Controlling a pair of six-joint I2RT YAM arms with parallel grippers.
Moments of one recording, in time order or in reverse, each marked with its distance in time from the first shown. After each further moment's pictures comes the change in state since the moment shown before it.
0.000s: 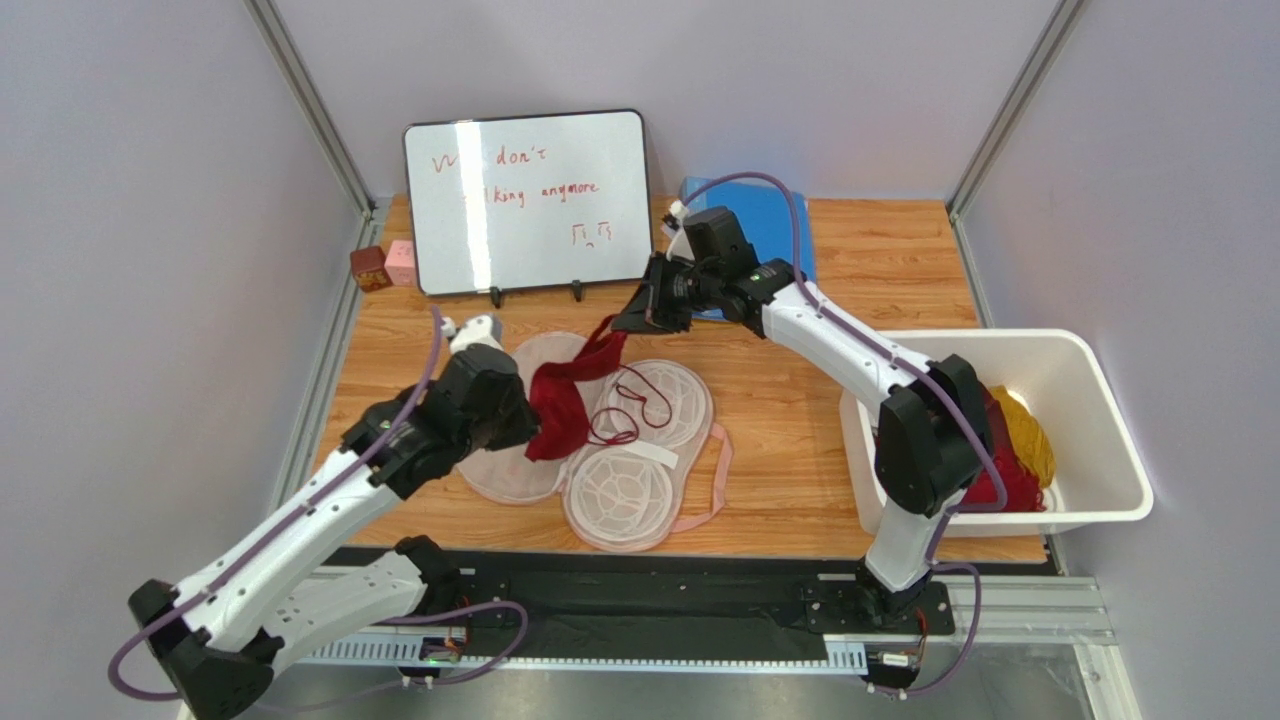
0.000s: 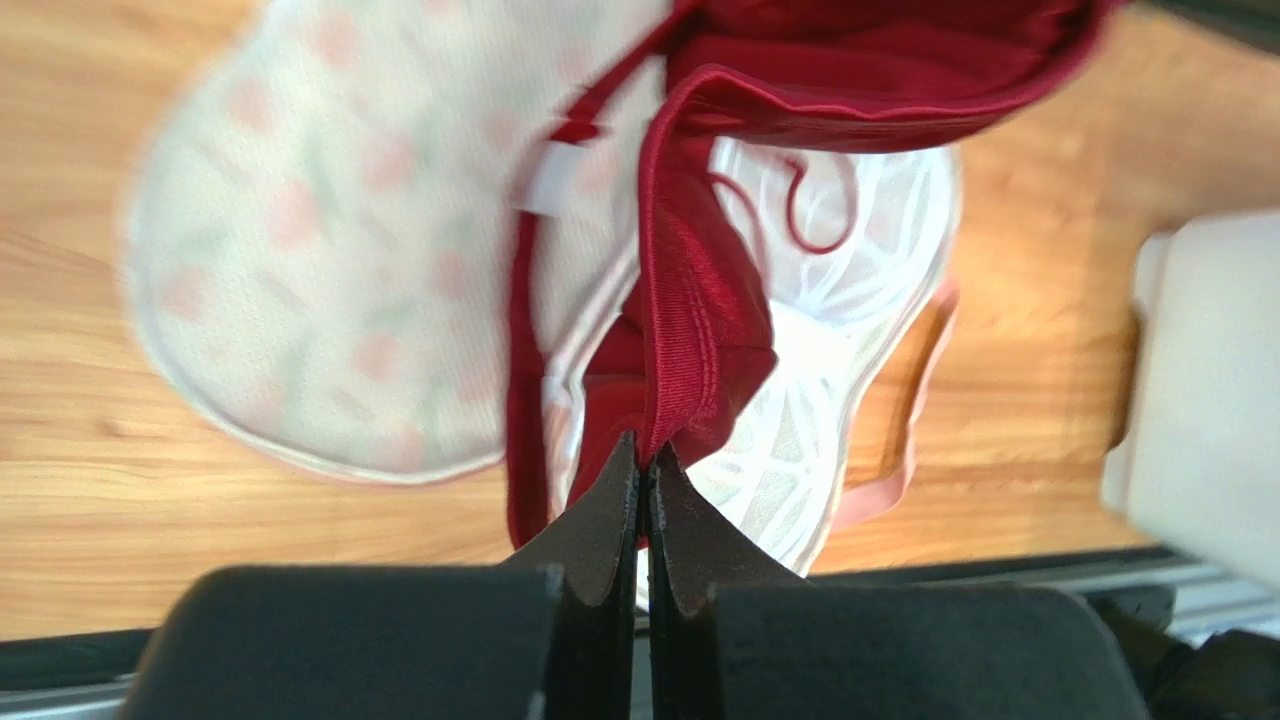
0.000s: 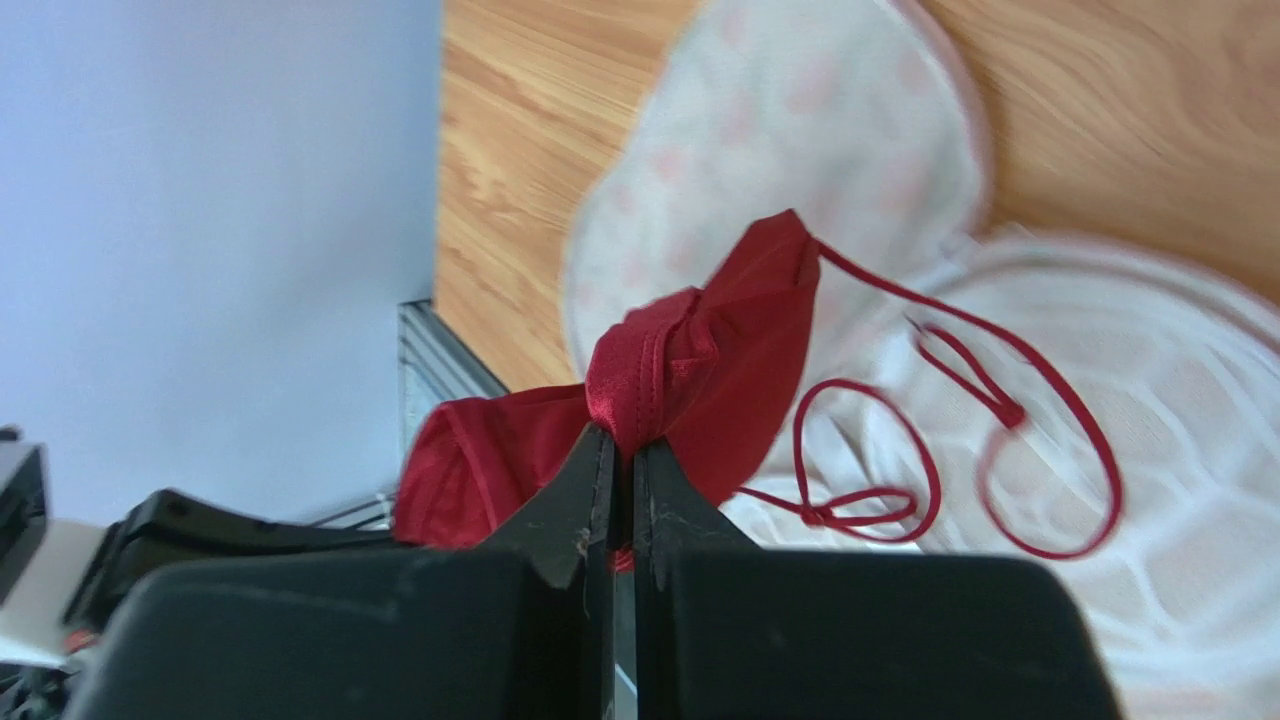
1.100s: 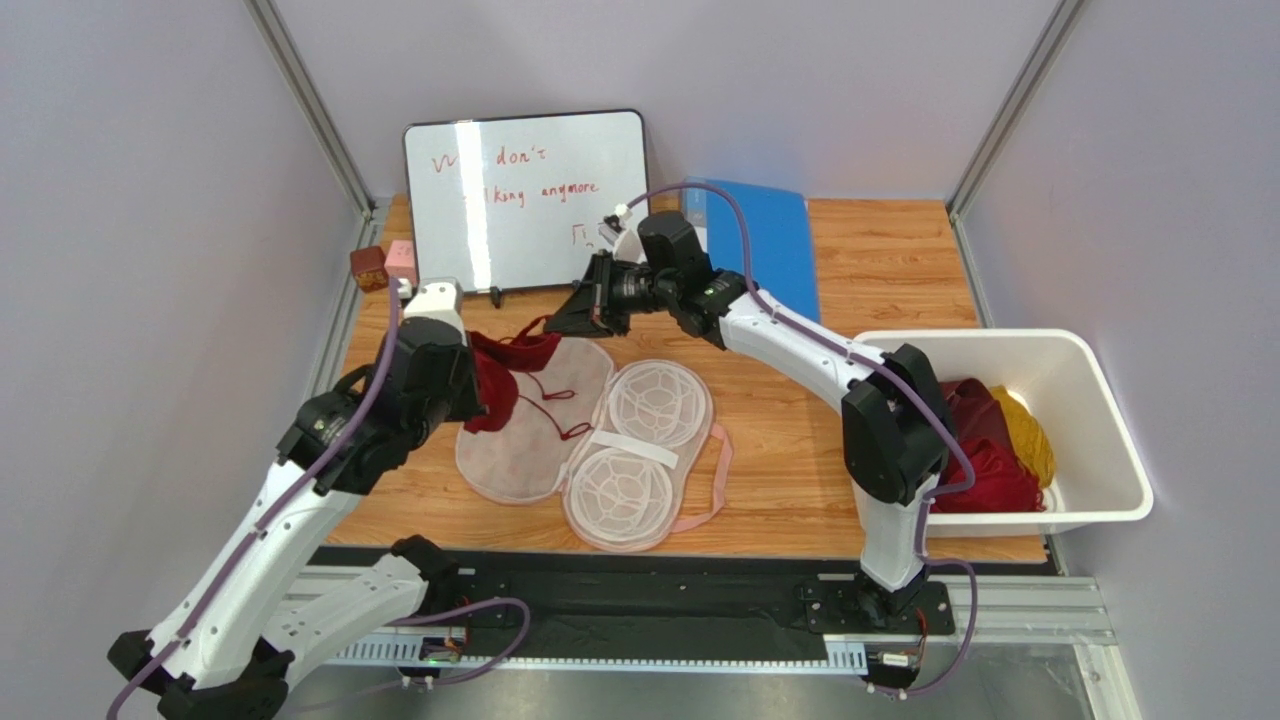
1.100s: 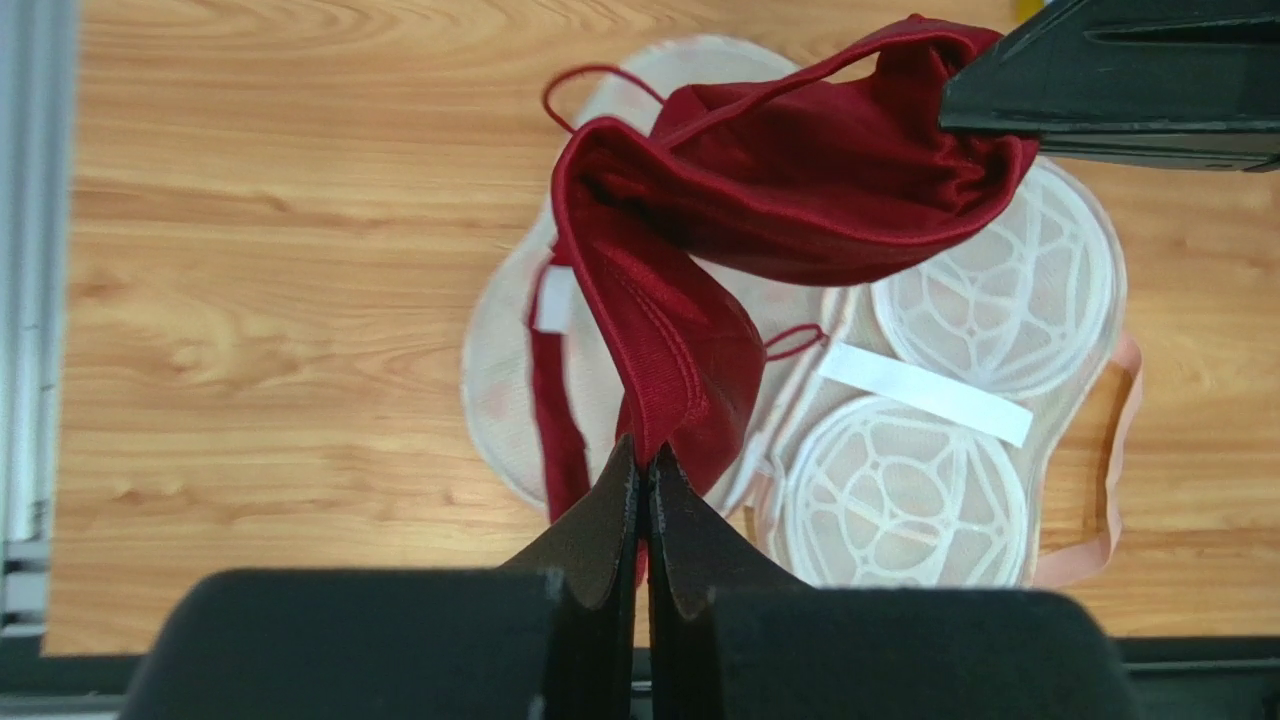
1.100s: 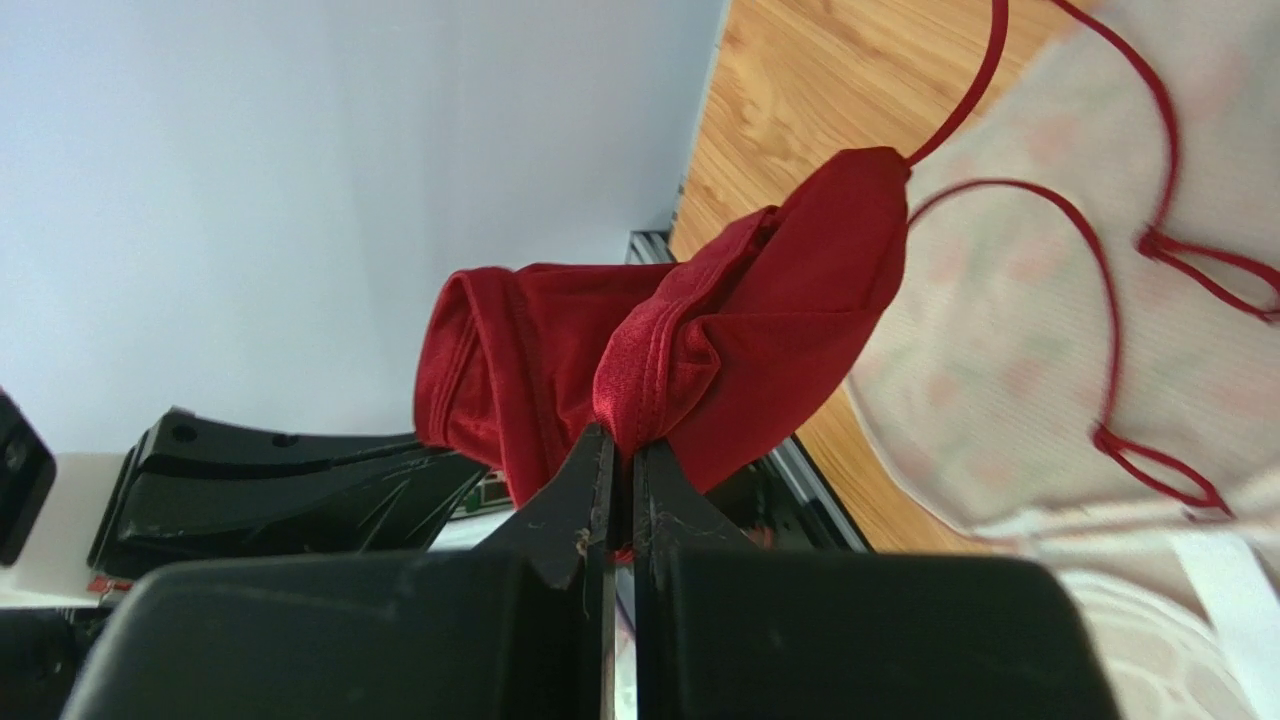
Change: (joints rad) left arm 0.147 -0.039 0.277 -0.195 -0.146 0.388; right arm 0.117 0.142 0.122 0.311 -0.185 0.291
